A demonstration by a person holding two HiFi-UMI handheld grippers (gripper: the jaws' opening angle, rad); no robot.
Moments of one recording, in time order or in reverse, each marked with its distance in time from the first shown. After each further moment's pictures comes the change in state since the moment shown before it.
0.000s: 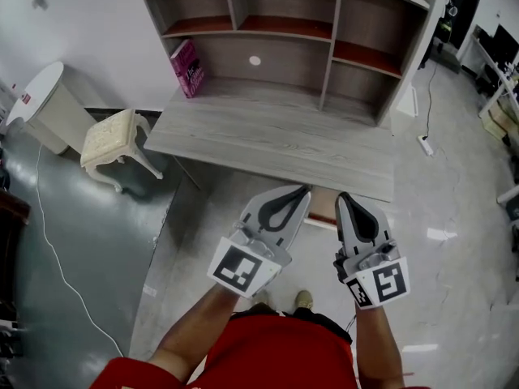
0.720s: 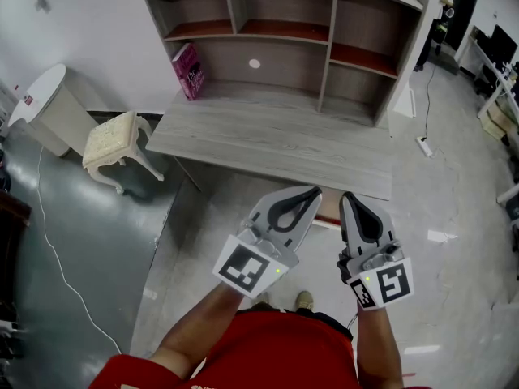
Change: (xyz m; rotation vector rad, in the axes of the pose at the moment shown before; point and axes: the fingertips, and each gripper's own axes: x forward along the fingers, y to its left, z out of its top) left arm 0.004 -0.028 0.015 0.008 -0.022 -0.071; right arm -0.016 0.001 0.017 -0.020 -0.014 -0.015
